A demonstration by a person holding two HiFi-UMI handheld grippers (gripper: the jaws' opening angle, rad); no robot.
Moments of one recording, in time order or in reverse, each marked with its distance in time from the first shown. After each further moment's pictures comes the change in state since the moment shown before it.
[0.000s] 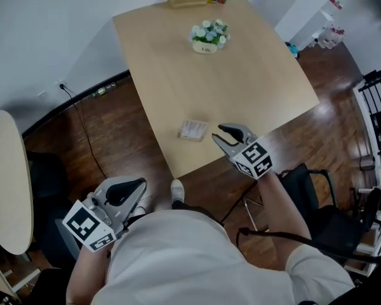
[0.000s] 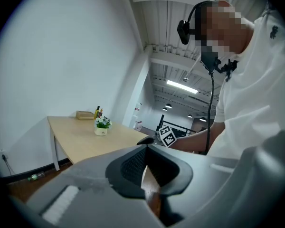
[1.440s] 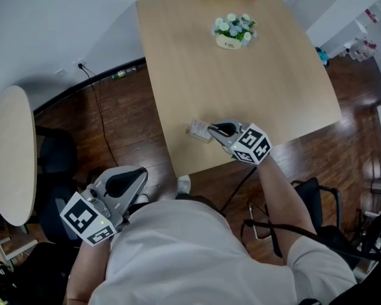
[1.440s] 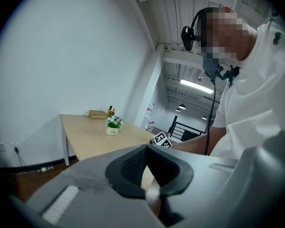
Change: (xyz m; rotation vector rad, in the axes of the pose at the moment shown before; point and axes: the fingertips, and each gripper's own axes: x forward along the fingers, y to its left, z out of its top) left arm 0.029 0.018 0.009 -0.073 -0.007 0.165; right arm 0.079 0.004 -0.020 -0.009 0.010 0.383
